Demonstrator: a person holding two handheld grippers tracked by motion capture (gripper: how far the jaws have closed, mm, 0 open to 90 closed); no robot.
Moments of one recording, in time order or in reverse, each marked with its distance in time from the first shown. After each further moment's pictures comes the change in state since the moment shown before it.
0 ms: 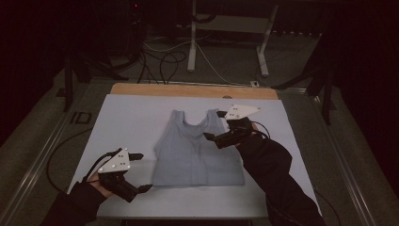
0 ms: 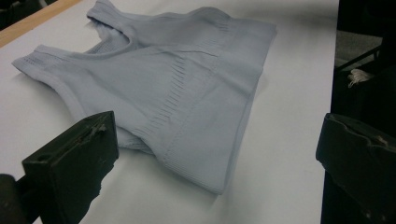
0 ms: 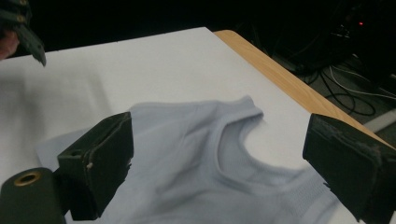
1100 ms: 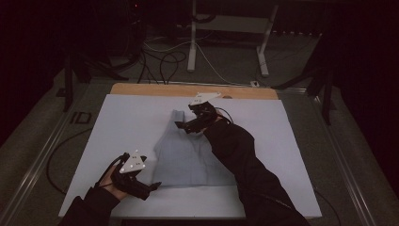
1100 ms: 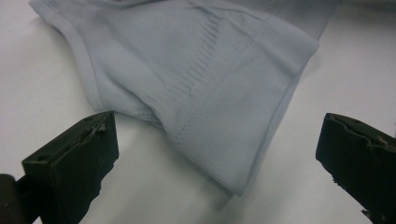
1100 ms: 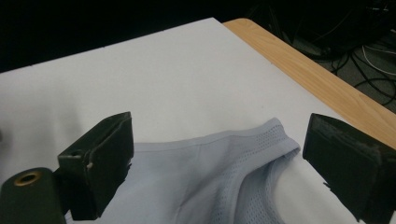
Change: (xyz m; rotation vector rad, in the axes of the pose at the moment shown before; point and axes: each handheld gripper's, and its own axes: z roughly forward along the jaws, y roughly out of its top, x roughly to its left) left arm -0.008 -0.009 0.037 0.125 0.147 -0.133; right arm -0.015 0.017 0.114 0.068 0.057 0.072
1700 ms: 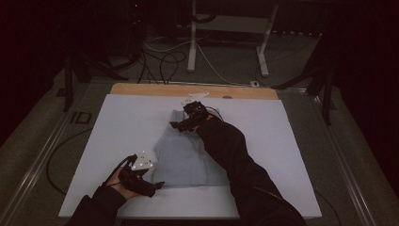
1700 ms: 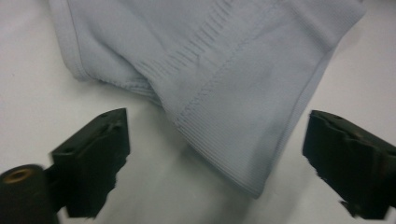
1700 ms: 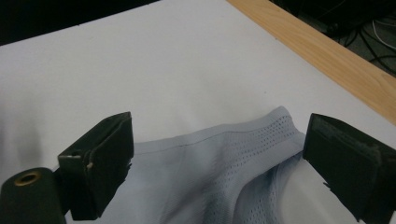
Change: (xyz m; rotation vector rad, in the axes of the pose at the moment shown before) left arm 0.002 -0.005 0.028 0.110 0.019 -0.045; right arm -0.012 -0.008 0.045 0.079 0.001 0.030
